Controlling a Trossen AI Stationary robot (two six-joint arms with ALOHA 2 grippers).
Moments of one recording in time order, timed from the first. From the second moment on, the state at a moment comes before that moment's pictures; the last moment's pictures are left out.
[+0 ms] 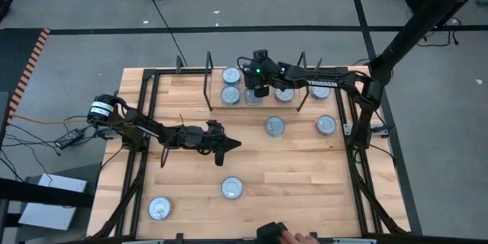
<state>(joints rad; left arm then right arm) -0.14 1.60 0.49 0.95 -0.16 -0.63 -0.42 1.85 1.40 -0.28 0.41 -0.83</state>
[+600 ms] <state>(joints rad) -0.14 1.60 0.49 0.94 -0.16 -0.63 -0.49 1.85 1.41 -0.30 0.31 -0.83</state>
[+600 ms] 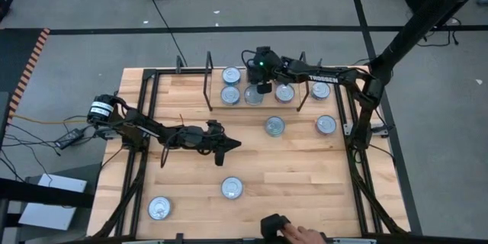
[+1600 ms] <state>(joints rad) -0.14 1.60 0.49 0.94 -0.14 -0.63 -0.50 1.85 1.34 -0.30 0.23 -0.83</state>
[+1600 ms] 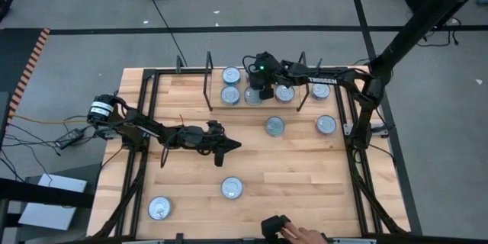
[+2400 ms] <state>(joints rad) -0.15 1.60 0.49 0.93 -0.12 -0.64 -0.44 1.80 1.49 -0.56 0.22 -0.66</state>
